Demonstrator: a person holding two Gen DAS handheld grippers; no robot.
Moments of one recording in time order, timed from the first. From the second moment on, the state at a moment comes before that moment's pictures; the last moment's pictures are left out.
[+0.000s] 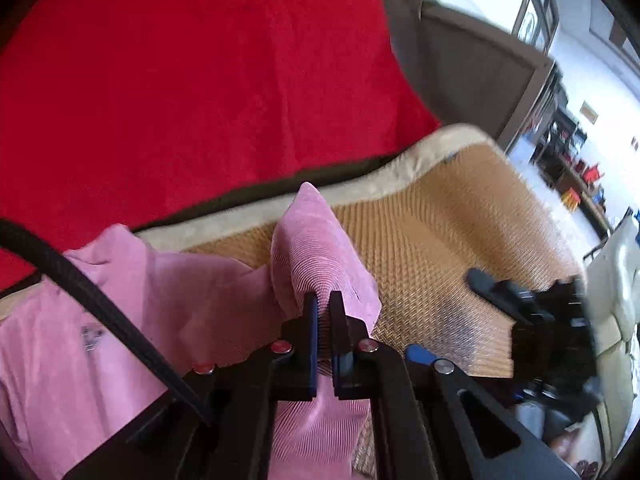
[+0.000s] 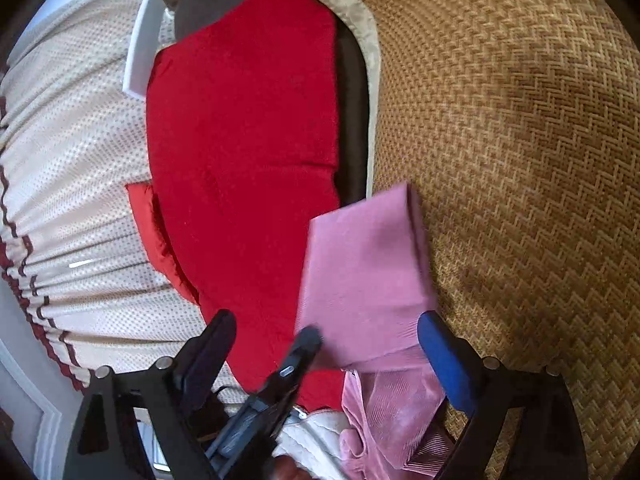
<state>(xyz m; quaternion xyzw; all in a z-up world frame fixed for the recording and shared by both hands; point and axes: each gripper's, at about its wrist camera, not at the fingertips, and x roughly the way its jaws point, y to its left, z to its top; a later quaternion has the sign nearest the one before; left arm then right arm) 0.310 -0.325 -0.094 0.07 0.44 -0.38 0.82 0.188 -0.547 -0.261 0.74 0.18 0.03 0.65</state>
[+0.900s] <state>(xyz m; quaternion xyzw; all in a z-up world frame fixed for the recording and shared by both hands) 0.275 -0.031 -0.127 0.01 0.45 -0.16 0.88 0.254 -0.360 -0.214 0.45 0.39 0.12 0.80</state>
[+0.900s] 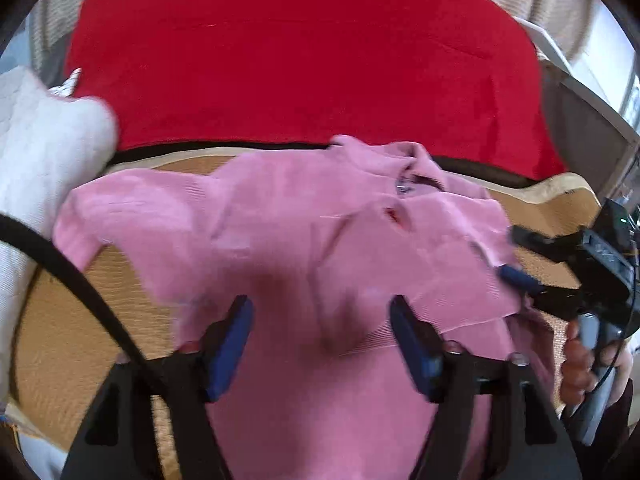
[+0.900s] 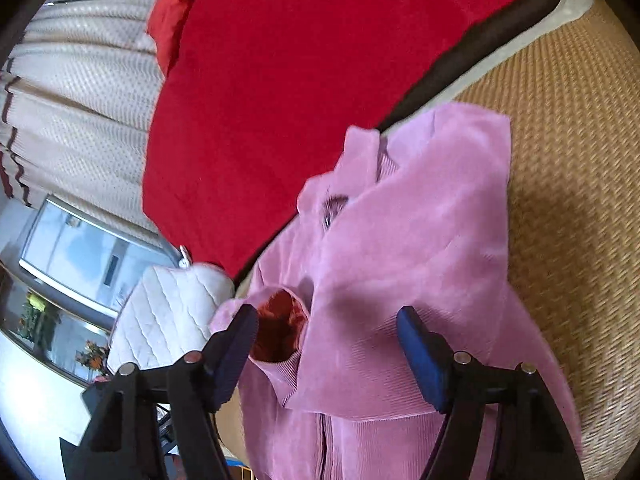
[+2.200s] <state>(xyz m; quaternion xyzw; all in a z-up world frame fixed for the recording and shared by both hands) 0.323 0.195 -0.112 -0.09 0.48 0.05 0.87 0.258 -0.345 -0.230 0.44 0.43 0.09 0.78</state>
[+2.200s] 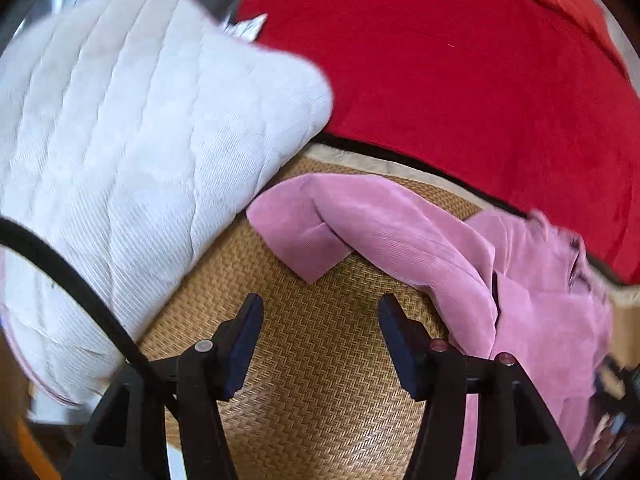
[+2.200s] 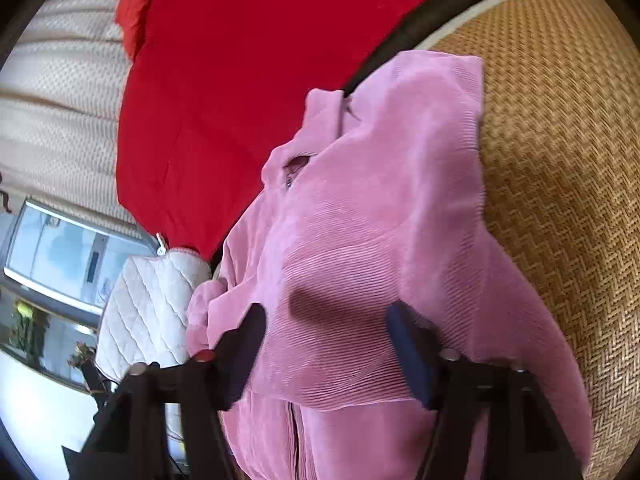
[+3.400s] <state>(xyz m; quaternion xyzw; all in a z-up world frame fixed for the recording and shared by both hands) 0.412 0.151 -0.115 -0.20 0.41 0.01 0.89 0.261 -0.292 -0.193 0.32 0.39 0.13 0.85</state>
